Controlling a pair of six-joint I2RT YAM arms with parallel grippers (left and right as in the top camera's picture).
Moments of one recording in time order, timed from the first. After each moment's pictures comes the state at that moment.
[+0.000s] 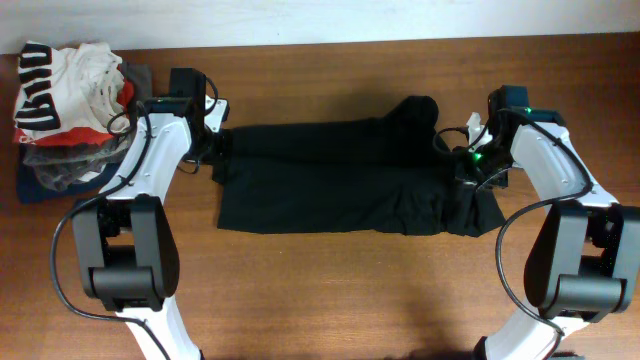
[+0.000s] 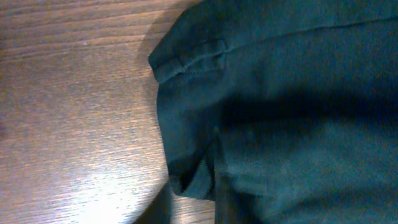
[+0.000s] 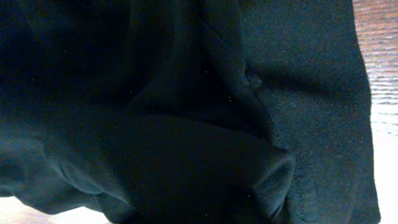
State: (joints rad) left arm -0.04 2.04 1.59 -0.87 0.04 0.11; right arm -0.12 1.90 1.38 -1.00 -0.22 0.02
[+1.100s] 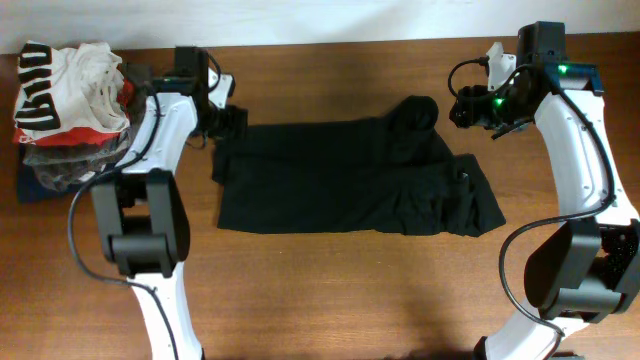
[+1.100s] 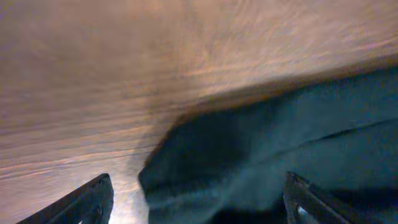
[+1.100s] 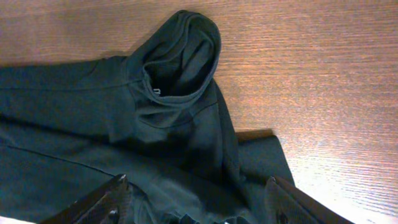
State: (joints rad) left arm -0.04 2.27 1.85 -0.84 0.12 0.11; right arm -0.12 1.89 1.76 -1.05 -0.25 -0.04
